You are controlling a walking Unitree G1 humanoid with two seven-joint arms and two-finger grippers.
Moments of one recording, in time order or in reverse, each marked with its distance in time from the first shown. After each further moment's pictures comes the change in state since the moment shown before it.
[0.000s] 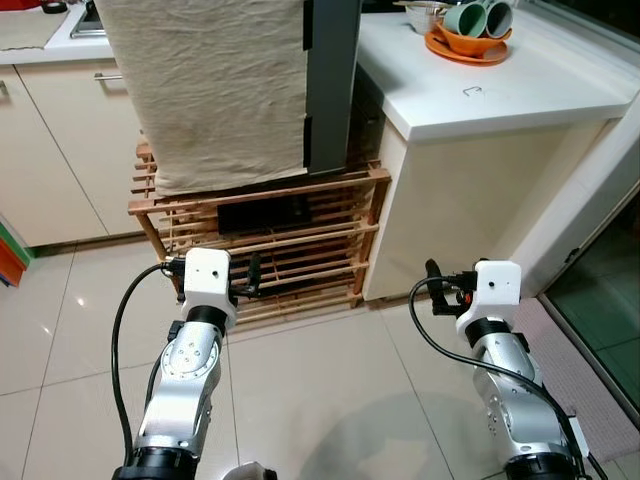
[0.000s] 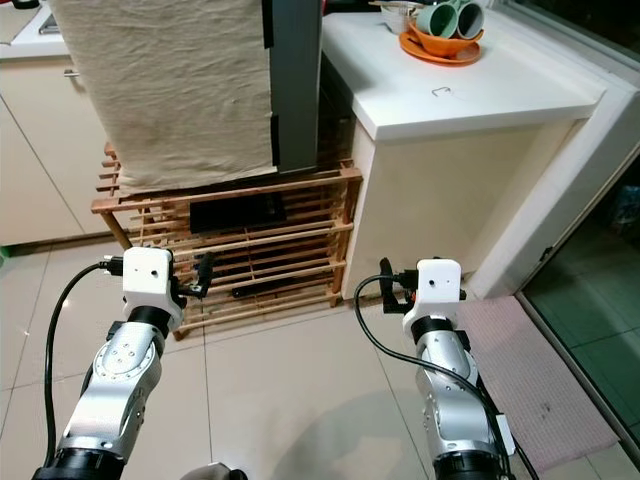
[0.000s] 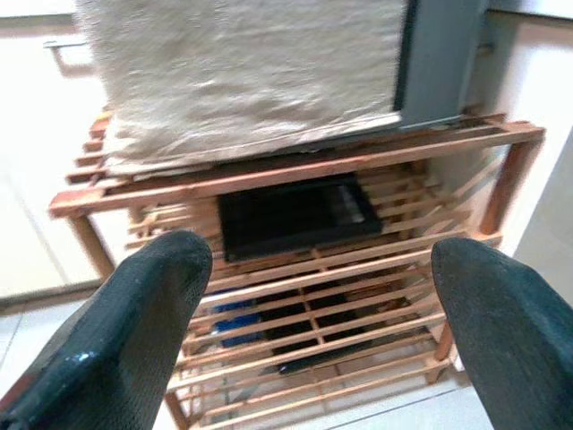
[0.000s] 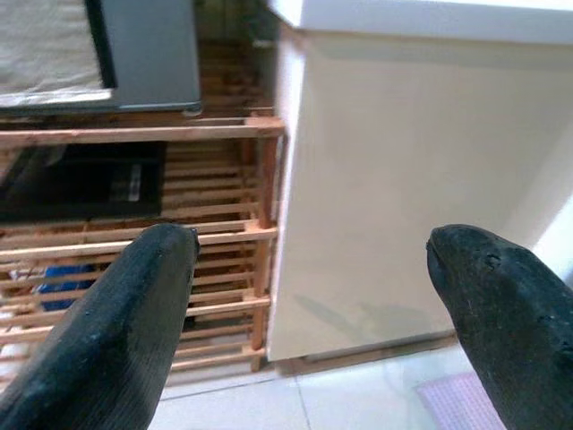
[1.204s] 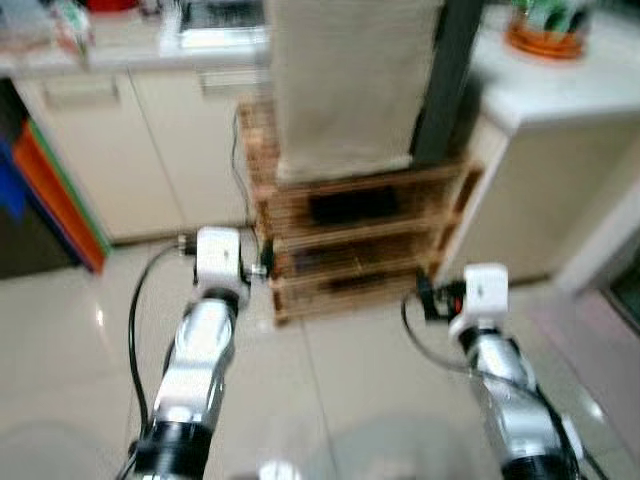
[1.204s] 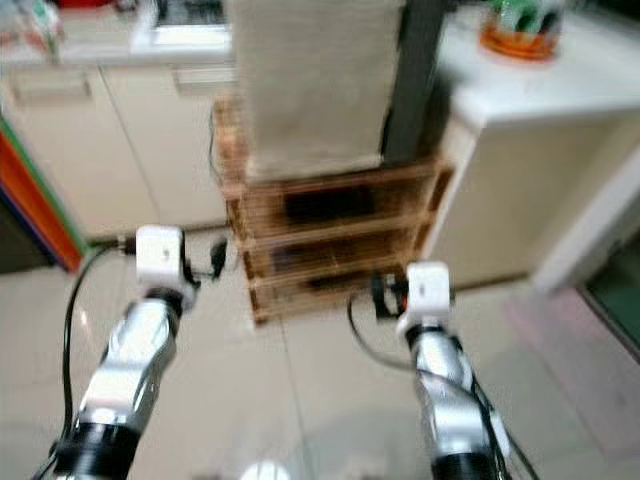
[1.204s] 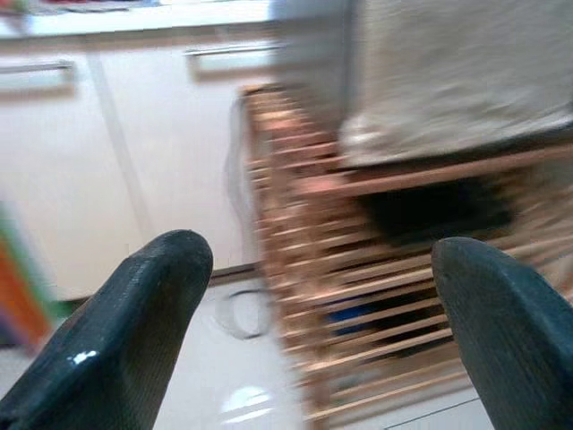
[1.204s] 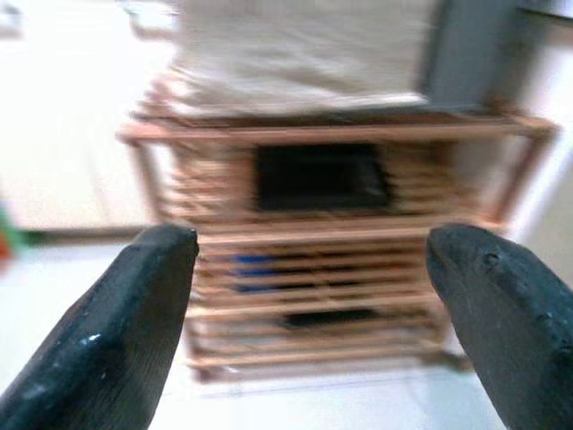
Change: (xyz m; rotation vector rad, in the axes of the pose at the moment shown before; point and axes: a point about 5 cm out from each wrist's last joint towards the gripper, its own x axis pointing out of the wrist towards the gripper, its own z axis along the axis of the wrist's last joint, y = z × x) left arm 0.015 0.007 0.010 0.006 0.014 0.002; right arm -0.006 0.037 -0.007 0.030 -0.002 0.165
